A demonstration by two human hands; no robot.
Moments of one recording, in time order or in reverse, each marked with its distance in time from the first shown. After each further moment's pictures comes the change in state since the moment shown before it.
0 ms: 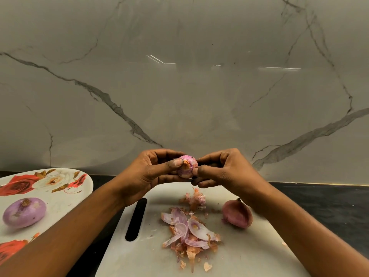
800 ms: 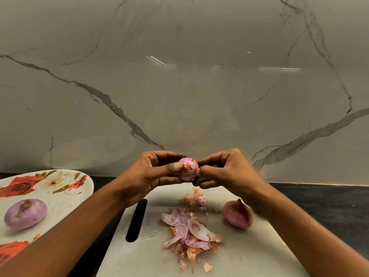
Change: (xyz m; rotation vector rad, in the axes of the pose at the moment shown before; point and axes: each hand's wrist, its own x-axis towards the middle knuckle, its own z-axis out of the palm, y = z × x) left_hand 0.000 -0.001 0.000 -0.016 -0.009 -0.006; right_hand -0.001 -0.001 0.000 -0.020 0.040 -0.025
